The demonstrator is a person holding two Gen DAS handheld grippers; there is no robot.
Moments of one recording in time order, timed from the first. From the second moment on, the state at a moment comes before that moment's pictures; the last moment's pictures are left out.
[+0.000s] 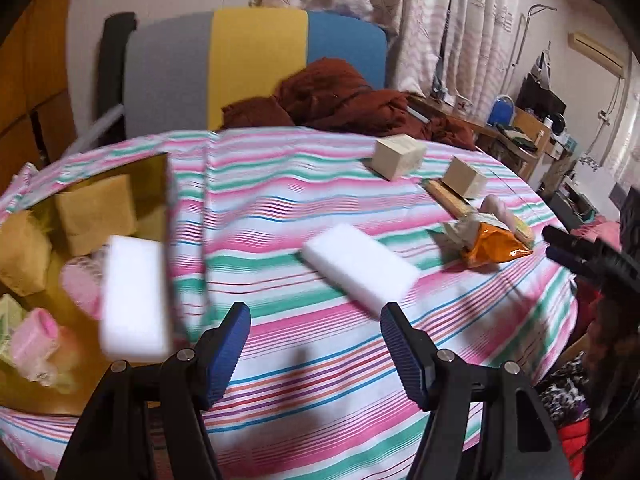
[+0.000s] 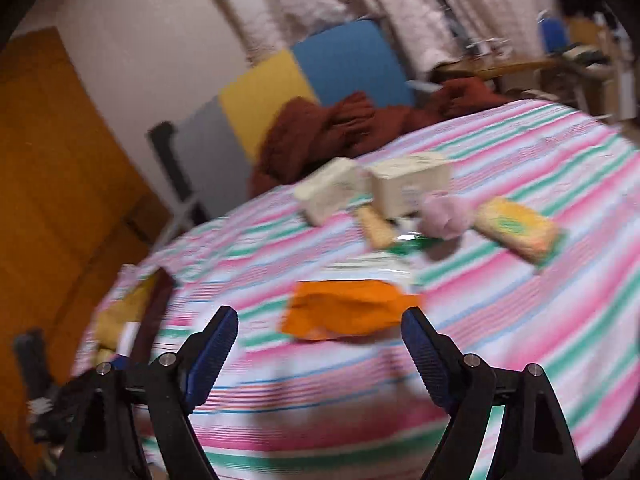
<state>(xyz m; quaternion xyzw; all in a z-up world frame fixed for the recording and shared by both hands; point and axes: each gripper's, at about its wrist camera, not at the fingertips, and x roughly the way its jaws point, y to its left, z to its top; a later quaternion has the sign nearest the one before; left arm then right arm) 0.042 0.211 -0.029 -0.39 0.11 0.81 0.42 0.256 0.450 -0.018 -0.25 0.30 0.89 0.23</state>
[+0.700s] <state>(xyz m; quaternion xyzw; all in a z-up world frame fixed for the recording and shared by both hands) 0.034 0.191 -0.017 -0.38 0.09 0.84 0.39 0.151 0.427 -0.058 -0.25 0.40 0.88 0.00</state>
